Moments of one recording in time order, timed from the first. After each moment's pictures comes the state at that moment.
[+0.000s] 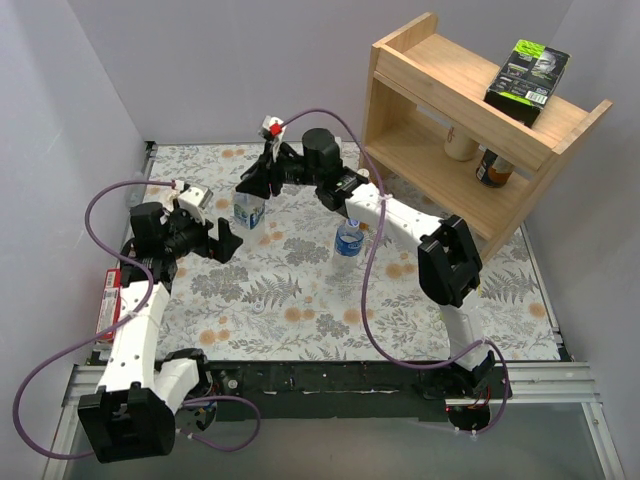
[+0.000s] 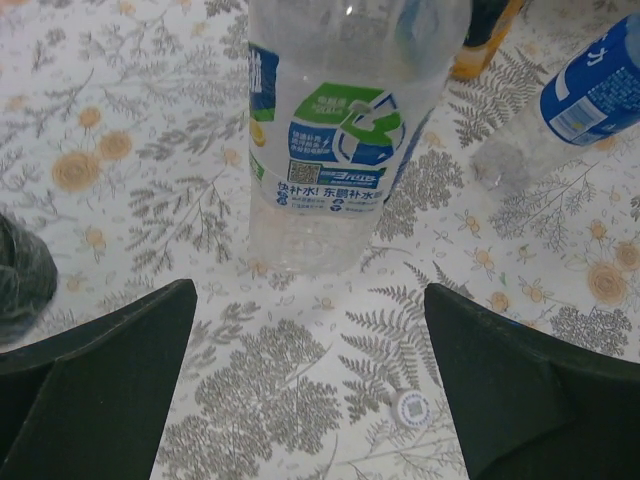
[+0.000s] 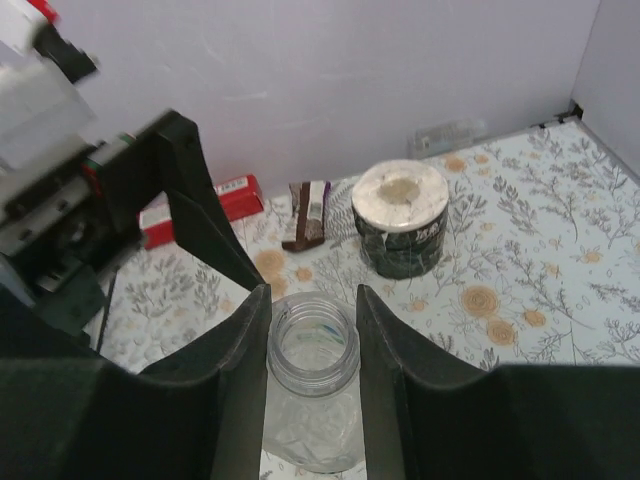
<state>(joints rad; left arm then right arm) 0.11 0.94 0.79 -0.38 0.66 0.20 0.80 2.09 1.84 0.22 -0.67 0.15</state>
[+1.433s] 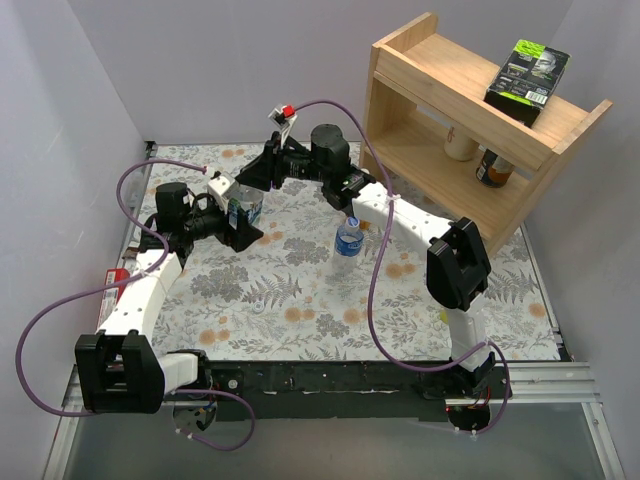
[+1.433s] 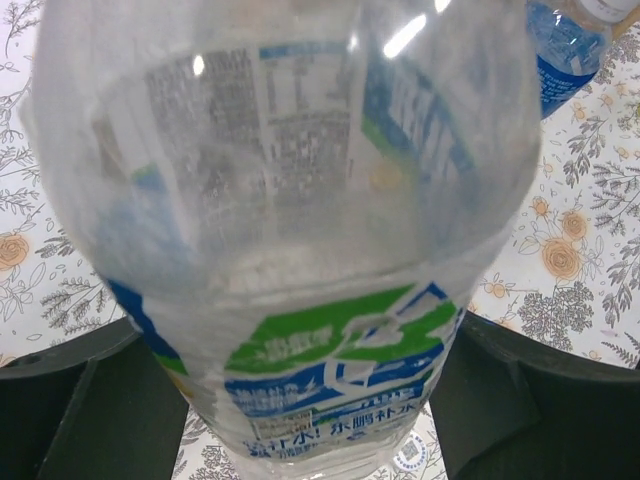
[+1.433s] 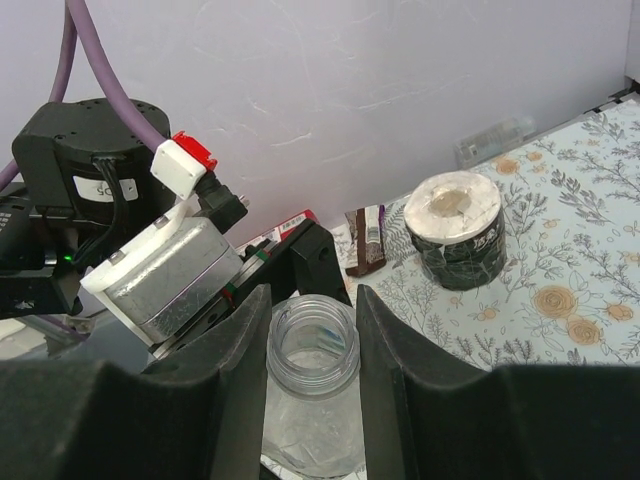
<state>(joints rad) -0.02 1.20 0.87 -0.23 0.82 0.28 0.78 2.03 1.80 0.30 -0.65 0.47</state>
